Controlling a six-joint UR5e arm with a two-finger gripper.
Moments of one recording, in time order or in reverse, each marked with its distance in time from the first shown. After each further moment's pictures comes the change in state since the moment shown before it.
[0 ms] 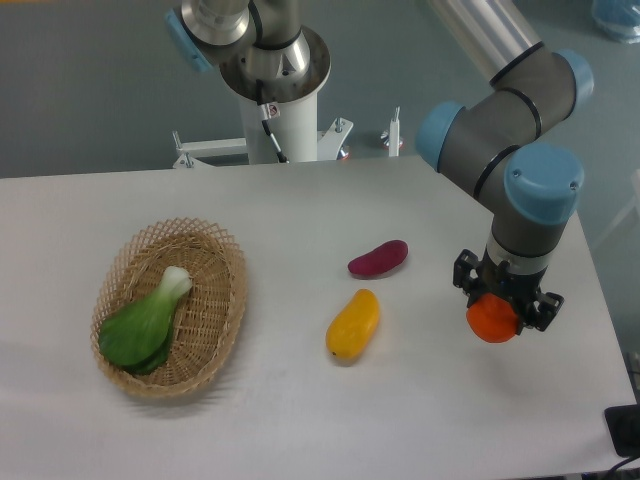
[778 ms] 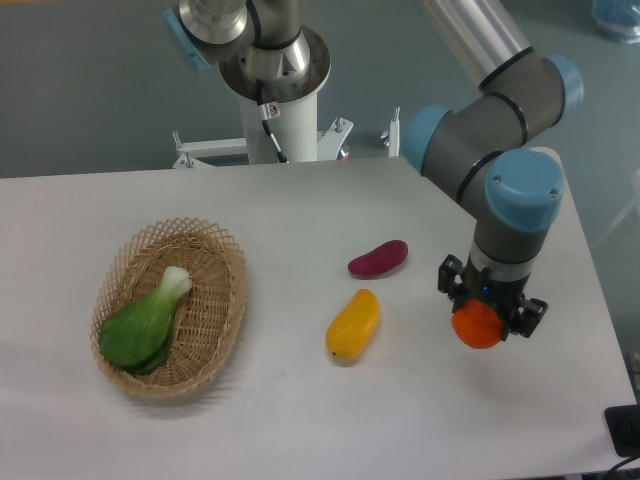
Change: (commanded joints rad) arm -0.067 0.006 -0.002 -0.005 0.002 -0.084
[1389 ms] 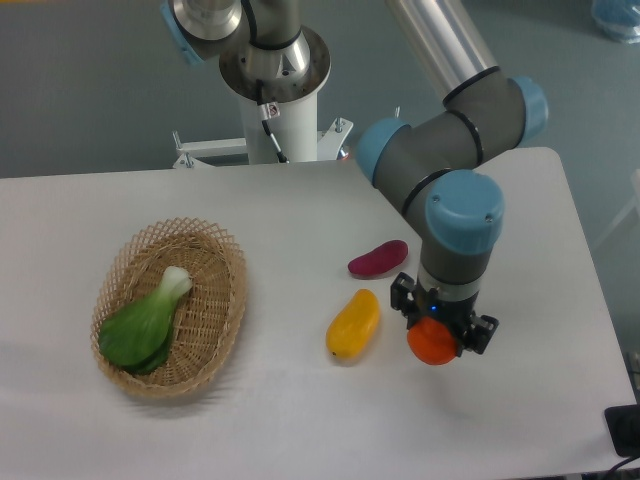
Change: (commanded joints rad) arm -0.094 0.008 -0.024 0.002 0.006 -0.108
